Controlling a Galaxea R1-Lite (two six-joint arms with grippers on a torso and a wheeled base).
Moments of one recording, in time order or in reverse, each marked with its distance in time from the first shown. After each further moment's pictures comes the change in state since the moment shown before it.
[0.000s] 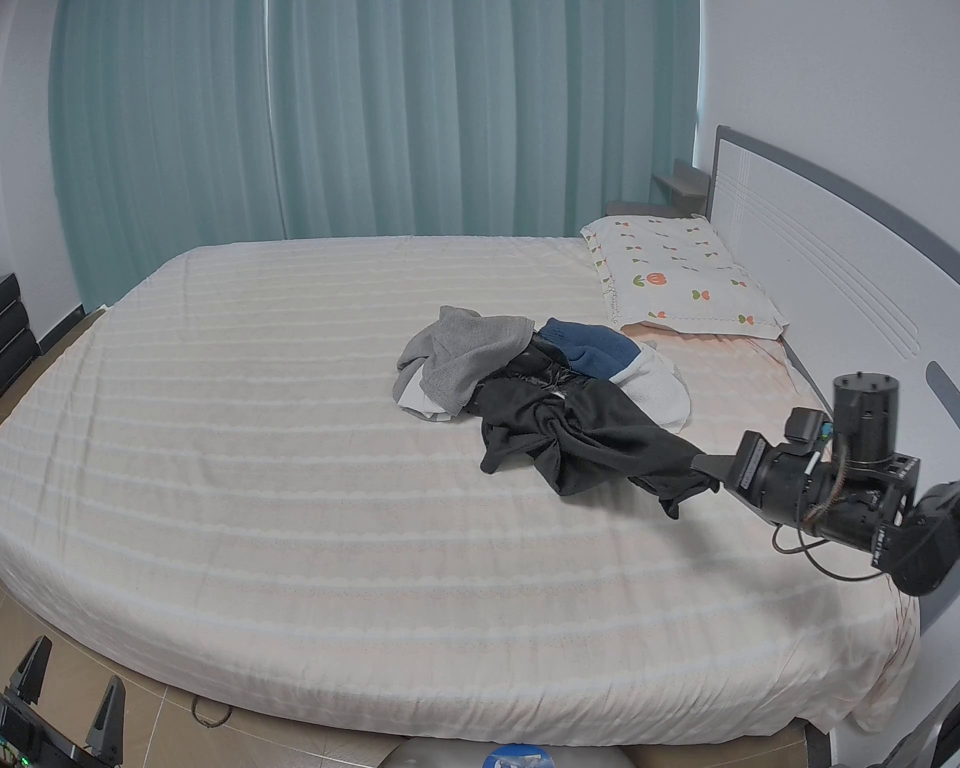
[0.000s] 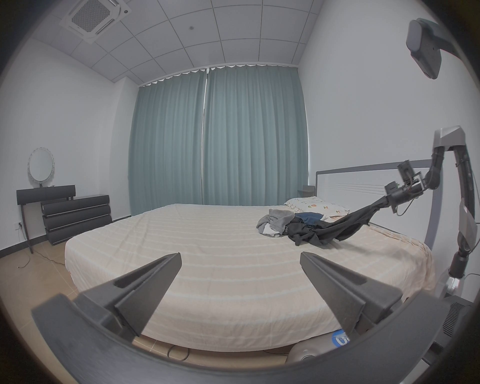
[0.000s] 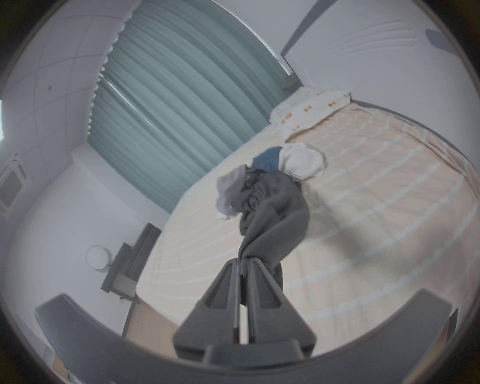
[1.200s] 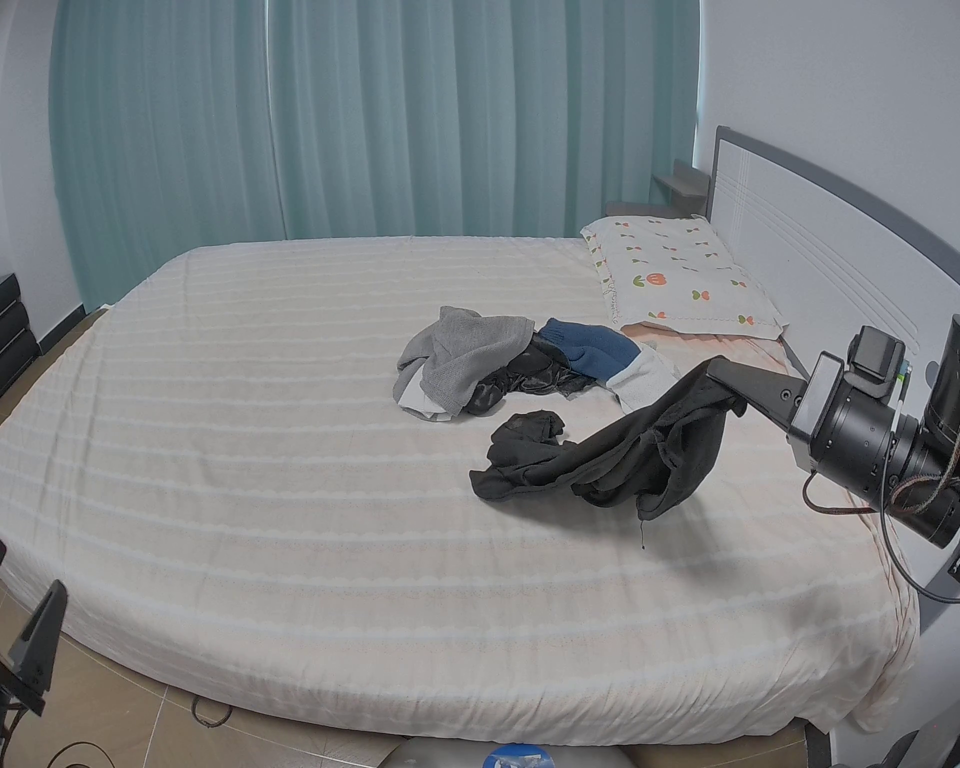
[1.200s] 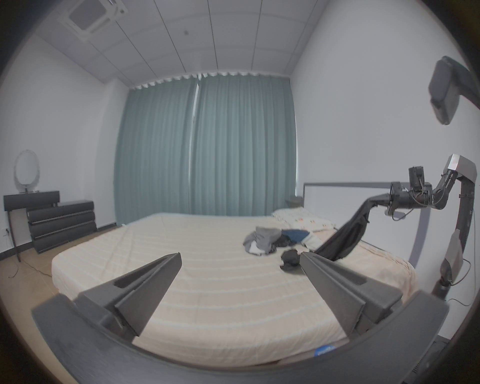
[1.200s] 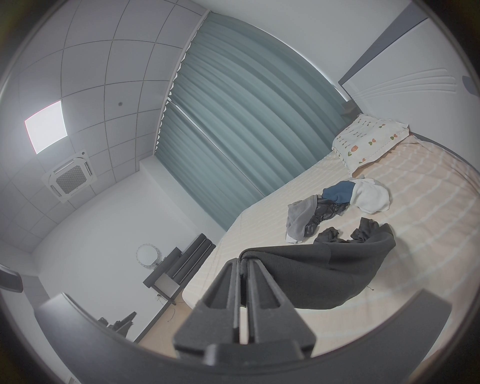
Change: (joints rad) left arm -0.035 0.301 -0.294 -0.049 -0.057 -0.015; right arm 0.176 -0.296 -0.003 -0.069 0.013 -0.010
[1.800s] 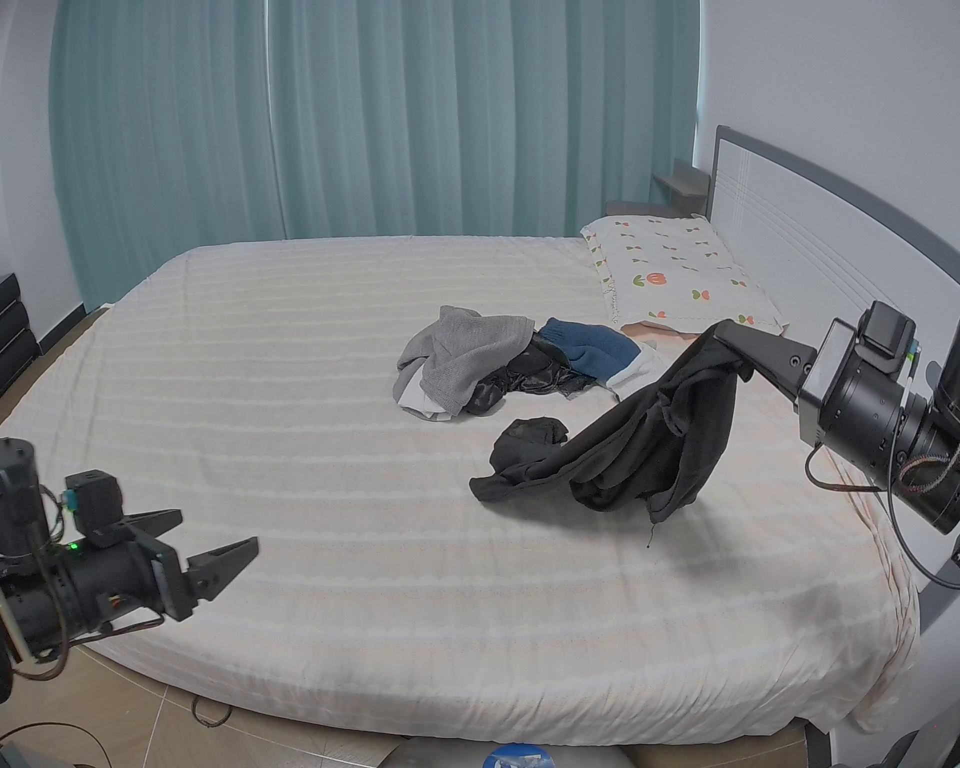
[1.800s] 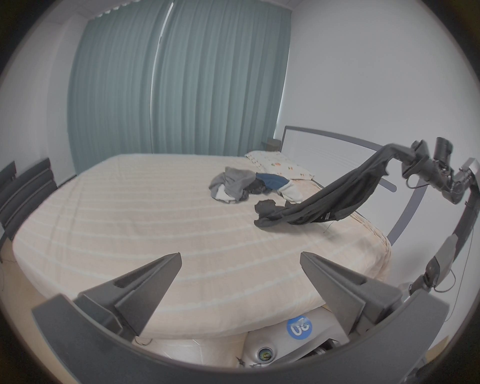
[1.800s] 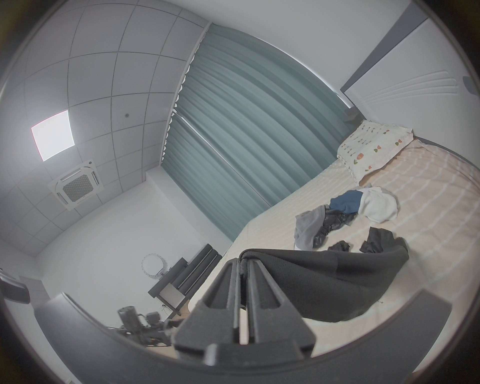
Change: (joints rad) left arm -0.211 0.843 -0.044 -0.363 -0.030 -0.064; right arm -0.001 0.002 -0.026 -0.060 -0.017 0.023
